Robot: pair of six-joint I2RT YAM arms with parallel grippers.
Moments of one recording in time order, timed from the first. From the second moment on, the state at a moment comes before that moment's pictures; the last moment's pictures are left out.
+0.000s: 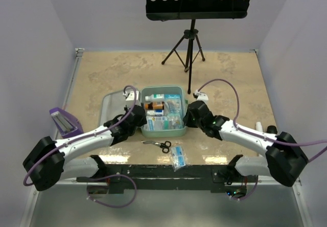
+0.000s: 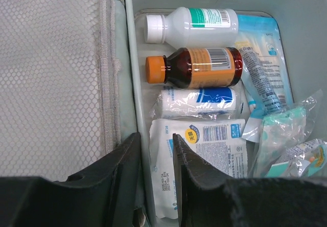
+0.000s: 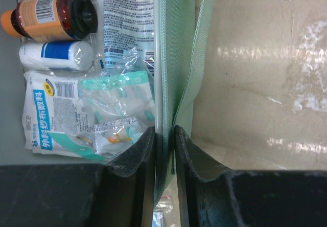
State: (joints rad) left arm -0.83 1.16 0.57 -0.06 -0.54 -0.64; right arm 0.76 1.22 0.62 -0.17 0.27 0.76
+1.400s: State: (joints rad) left arm -0.84 0.79 0.48 -0.17 -0.10 -0.63; right arm 1.21 1.48 0.77 -0.10 0.22 0.48
